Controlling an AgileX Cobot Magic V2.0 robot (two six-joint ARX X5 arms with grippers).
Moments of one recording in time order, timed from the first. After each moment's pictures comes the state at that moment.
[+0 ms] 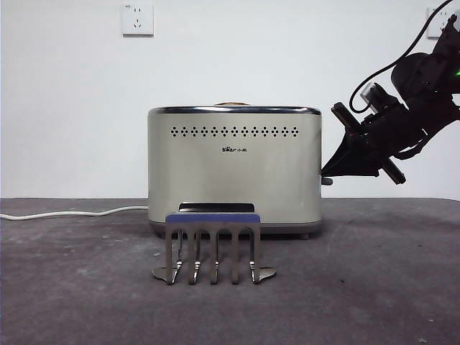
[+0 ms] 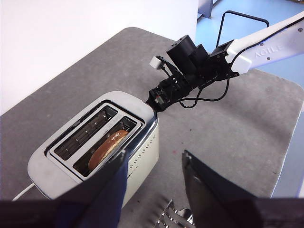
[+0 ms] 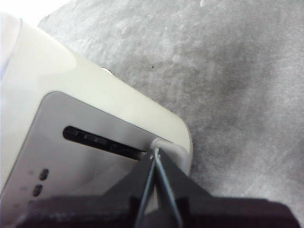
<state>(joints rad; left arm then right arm) -0.59 1.35 1.91 -1.04 0.24 0.19 0.06 1.98 1.30 -0.02 -0.70 0.22</state>
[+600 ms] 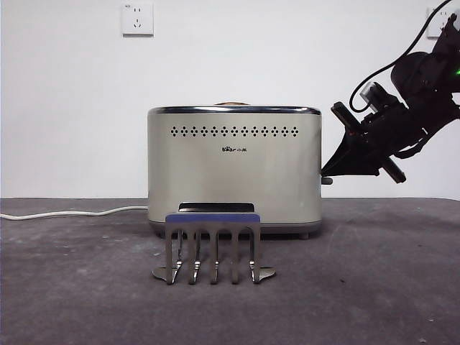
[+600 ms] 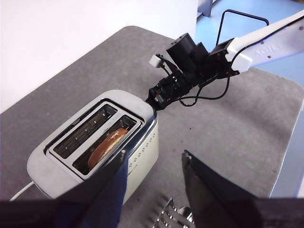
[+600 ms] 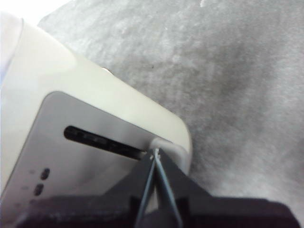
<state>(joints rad) -0.59 1.35 1.91 -1.05 0.24 0.19 0.06 1.96 1.30 -0.03 -0.69 0.22</state>
